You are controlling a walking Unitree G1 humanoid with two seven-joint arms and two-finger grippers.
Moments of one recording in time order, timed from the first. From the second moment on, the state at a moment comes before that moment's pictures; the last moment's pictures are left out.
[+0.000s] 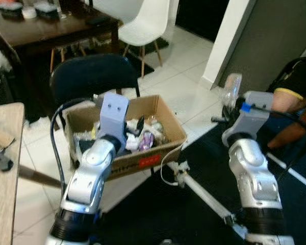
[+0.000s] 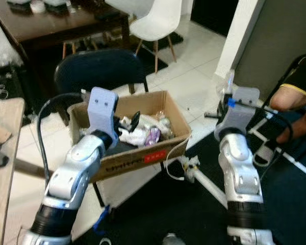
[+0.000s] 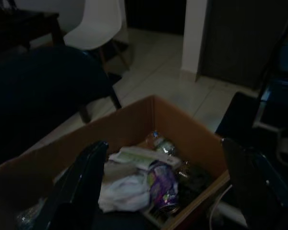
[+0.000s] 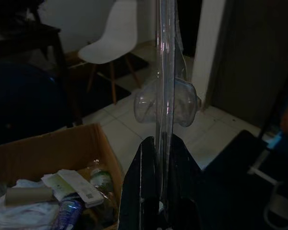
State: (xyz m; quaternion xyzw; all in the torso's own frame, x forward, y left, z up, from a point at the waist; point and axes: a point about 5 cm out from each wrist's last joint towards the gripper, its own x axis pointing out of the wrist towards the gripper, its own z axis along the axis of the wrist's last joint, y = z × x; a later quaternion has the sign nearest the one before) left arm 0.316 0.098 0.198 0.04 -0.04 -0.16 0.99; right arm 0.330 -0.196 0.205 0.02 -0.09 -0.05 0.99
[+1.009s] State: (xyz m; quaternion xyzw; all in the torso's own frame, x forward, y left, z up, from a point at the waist) left arm 0.318 0.101 0.196 0.02 -0.03 -0.15 0.99; right arm 0.330 -0.152 0.205 0.00 -0.09 0.07 0.99
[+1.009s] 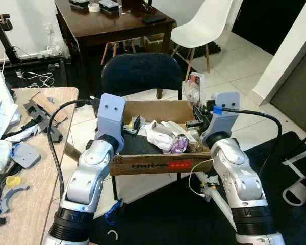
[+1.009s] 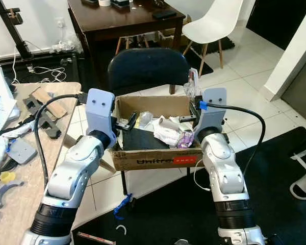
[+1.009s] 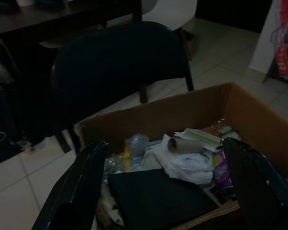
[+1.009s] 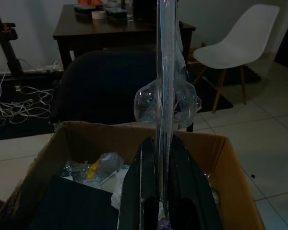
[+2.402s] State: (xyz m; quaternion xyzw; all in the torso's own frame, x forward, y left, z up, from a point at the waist) left arm 0.315 0.097 0.199 0.01 -0.04 -0.17 0.98; right arm 0.332 -0.156 0.206 -0.01 -0.09 0.07 0.99
